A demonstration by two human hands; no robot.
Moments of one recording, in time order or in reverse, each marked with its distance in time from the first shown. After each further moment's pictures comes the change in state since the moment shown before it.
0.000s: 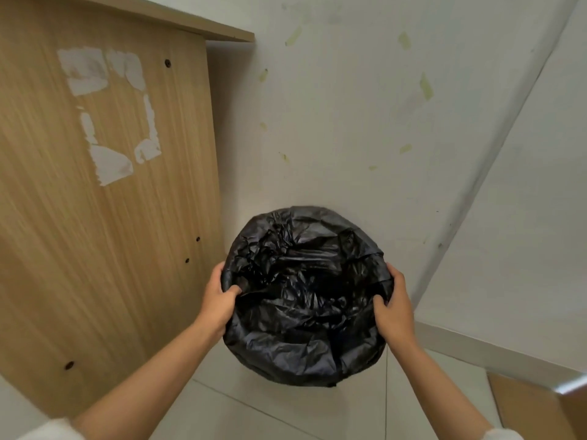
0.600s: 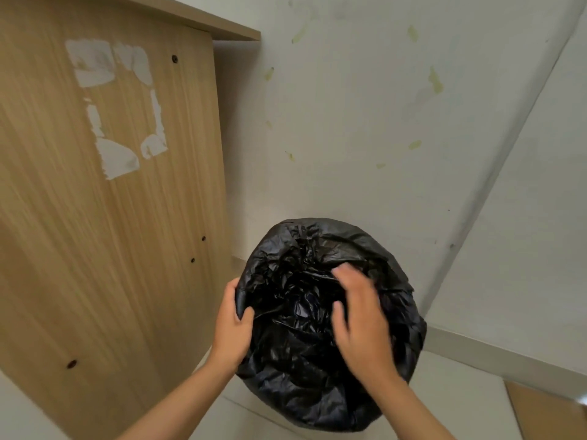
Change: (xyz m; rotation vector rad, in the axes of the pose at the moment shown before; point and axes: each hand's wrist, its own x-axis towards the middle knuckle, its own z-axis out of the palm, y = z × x) left_hand -0.040 -0.029 0.008 0.214 0.015 0.340; right_hand -0.055 -0.033 0.039 -0.301 -0.016 -0.573
